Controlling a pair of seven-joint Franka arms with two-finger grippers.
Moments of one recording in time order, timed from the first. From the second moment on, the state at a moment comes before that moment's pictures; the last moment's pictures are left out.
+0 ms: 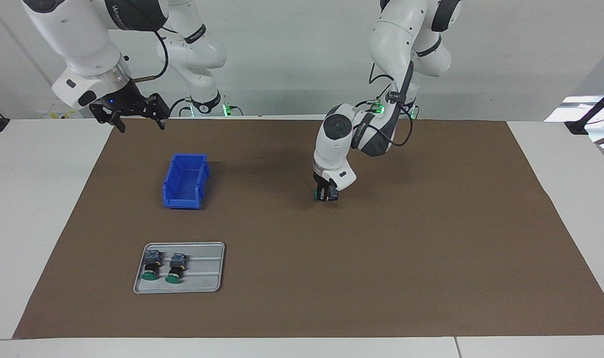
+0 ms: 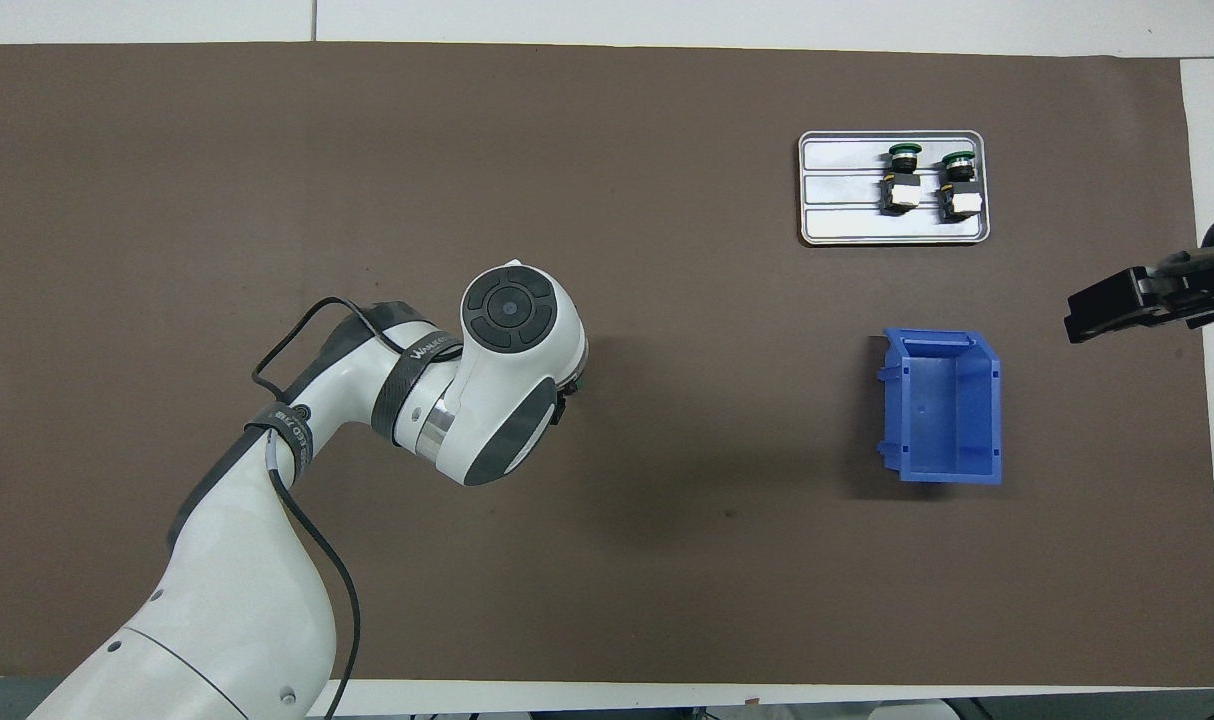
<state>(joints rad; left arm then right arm) -0.73 0.37 -0.02 -1.90 -0.10 2.27 -1.99 -0.13 -0.03 0.13 -1.59 -0.02 1.41 -0.08</state>
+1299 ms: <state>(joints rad) -0.57 0.20 0.00 -2.00 -0.47 2.29 -1.63 -0.12 -0.03 0.14 -1.60 -0.02 1.41 -0.08</state>
